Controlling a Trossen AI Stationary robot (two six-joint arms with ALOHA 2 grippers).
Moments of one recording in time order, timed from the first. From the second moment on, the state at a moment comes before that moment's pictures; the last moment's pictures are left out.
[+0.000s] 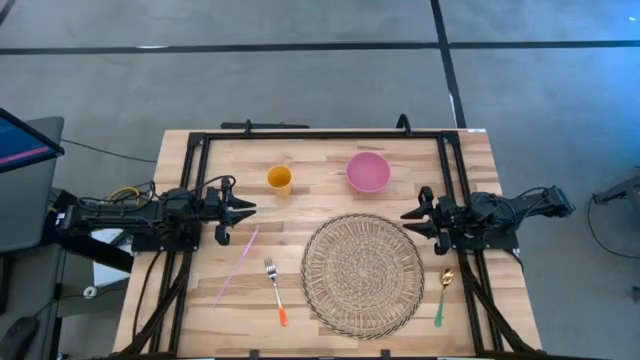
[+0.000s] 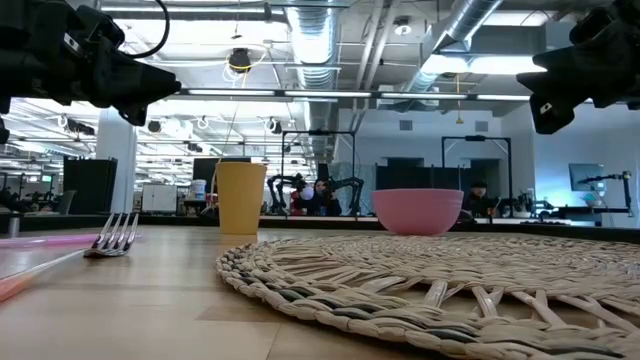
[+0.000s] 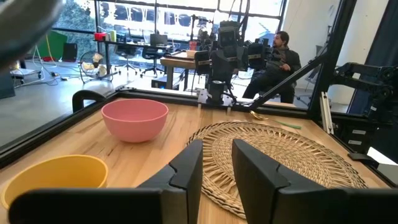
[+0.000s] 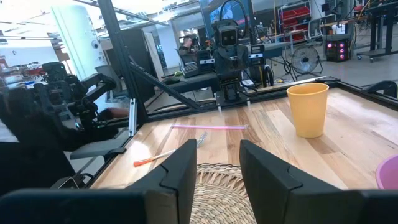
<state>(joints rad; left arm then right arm) 0.03 0.10 0.01 0.27 -0.02 -0.06 0.21 0.01 0.01 0.03 0.13 0.21</state>
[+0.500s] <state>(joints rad) 0.03 0.10 0.01 0.27 -0.14 -0.06 0.21 0.01 0.01 0.03 0.13 0.21</state>
